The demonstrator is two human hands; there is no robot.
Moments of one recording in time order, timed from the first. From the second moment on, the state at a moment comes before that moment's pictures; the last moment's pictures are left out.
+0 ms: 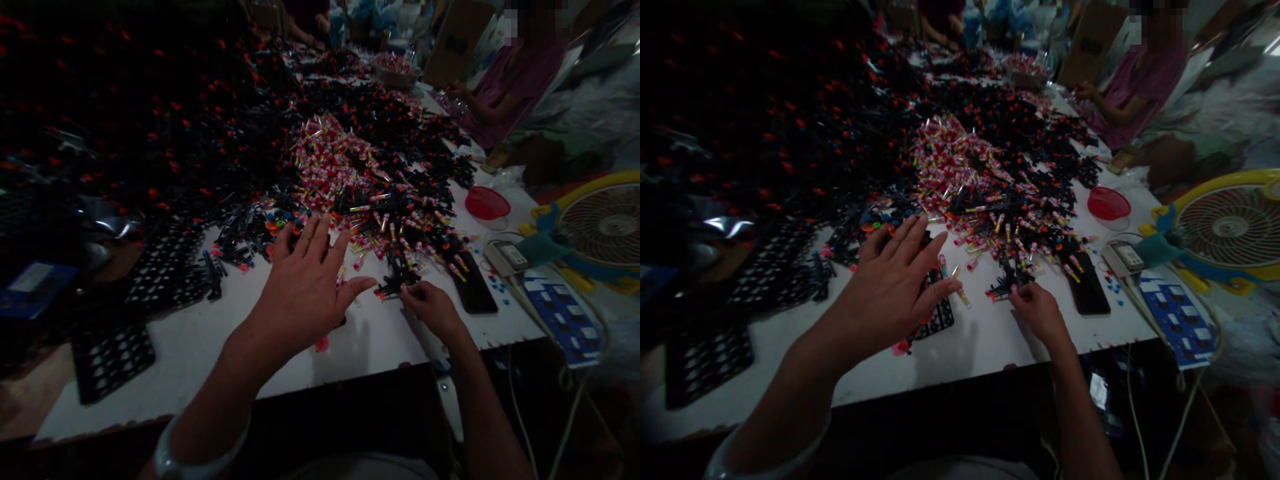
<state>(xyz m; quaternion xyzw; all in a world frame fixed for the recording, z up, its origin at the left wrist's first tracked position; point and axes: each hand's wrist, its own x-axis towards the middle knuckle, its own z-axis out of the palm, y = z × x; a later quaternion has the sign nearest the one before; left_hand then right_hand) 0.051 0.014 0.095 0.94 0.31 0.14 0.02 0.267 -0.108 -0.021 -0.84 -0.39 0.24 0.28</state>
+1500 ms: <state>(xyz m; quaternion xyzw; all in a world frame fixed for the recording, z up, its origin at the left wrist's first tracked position) 0.039 0.038 0.099 0.95 0.29 0.15 0.02 0.272 -0.087 -0.025 -0.83 -0.52 -0.01 0.18</state>
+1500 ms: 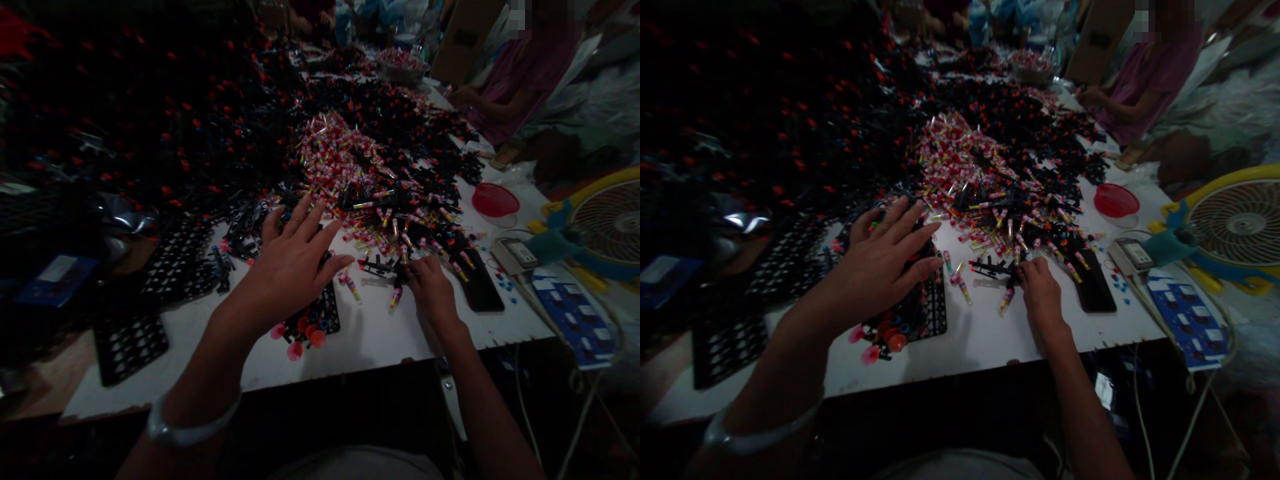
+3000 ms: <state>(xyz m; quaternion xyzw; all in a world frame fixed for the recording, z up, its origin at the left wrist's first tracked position) 0.043 0.039 0.090 0.94 0.31 0.16 0.03 0.227 -0.125 -0.022 -0.86 -0.36 0.25 0.24</state>
